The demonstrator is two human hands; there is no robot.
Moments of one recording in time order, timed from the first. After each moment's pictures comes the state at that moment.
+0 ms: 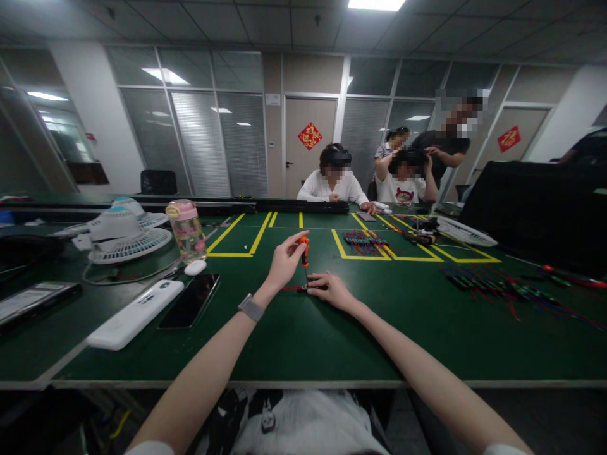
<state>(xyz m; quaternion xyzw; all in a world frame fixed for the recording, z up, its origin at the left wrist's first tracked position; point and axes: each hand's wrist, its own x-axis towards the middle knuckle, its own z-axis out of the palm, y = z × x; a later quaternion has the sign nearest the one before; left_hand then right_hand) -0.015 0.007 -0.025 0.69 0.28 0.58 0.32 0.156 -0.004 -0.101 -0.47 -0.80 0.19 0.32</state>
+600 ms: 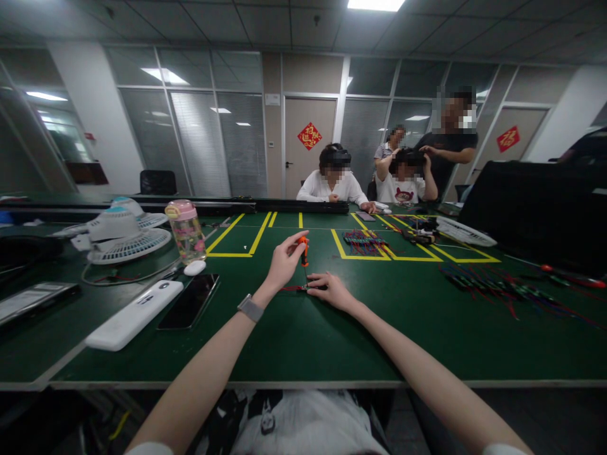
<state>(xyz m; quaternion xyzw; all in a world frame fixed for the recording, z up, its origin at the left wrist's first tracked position) -0.015 0.002 -0.021 0.69 0.28 0.58 0.33 0.157 -0.004 -0.103 -0.46 -0.80 0.19 0.32</state>
